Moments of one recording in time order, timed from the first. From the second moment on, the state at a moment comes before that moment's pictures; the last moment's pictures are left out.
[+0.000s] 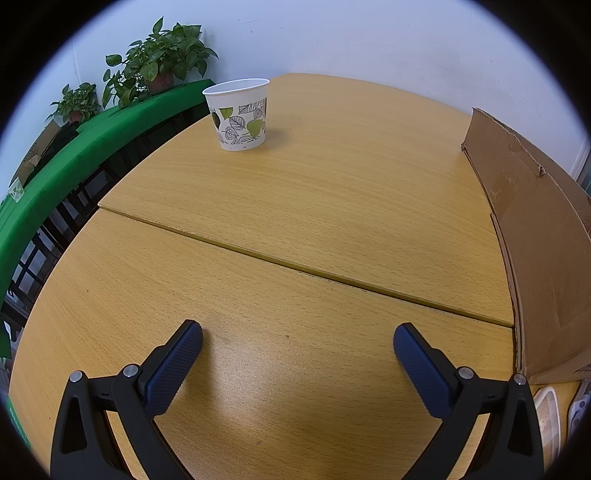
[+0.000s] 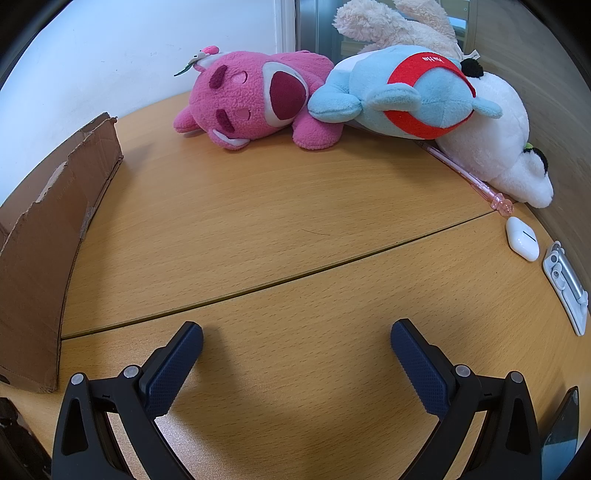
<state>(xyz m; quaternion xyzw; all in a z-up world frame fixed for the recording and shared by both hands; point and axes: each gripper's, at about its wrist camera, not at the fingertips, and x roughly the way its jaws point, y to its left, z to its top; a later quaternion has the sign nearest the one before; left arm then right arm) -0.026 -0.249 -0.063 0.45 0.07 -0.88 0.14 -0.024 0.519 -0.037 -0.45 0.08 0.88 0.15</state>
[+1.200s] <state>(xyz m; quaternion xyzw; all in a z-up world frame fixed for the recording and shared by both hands) -0.015 -0.233 -0.057 0.44 0.06 -0.89 0.12 -0.022 0.515 -0.041 -0.46 0.08 0.87 0.15</state>
